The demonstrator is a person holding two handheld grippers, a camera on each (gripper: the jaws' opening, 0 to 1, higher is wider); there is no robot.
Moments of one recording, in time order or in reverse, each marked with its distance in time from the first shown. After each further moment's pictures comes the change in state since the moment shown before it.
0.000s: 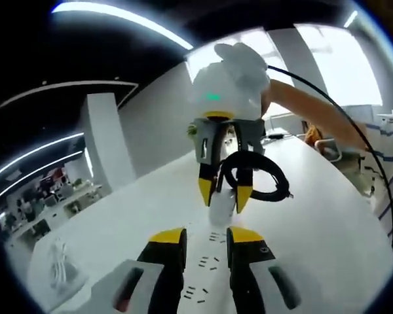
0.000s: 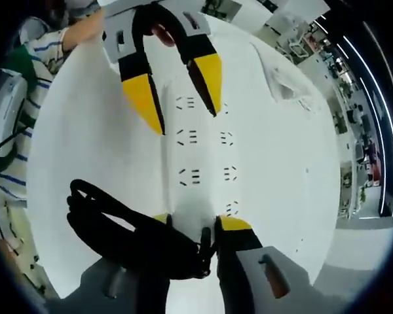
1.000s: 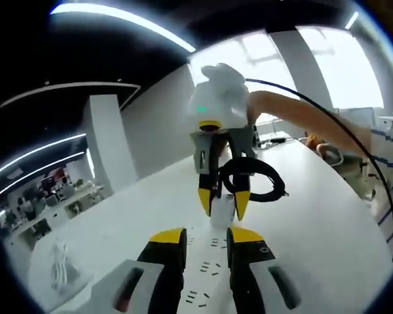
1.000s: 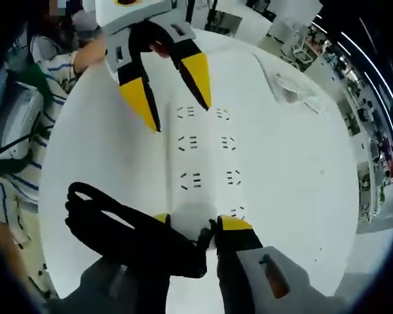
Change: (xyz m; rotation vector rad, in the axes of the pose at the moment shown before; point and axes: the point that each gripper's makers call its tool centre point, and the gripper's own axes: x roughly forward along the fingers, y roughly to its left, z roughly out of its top) left arm 0.001 0.000 0.009 -0.017 -0.024 0.004; right arm 0.006 0.000 -0.001 0.038 -0.110 0.134
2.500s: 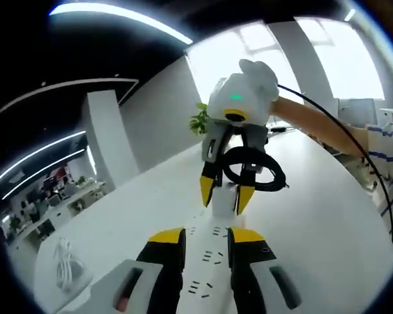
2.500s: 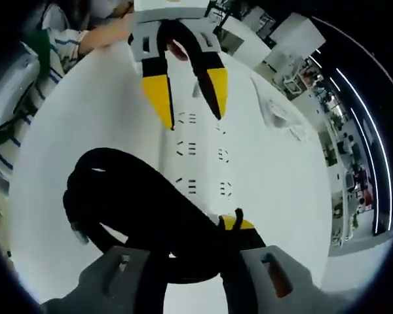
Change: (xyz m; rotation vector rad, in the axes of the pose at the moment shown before) left arm -0.002 0.003 -0.012 0.036 0.065 0.017; right arm 0.000 -0.006 0.006 -0.140 -0.169 -0.215
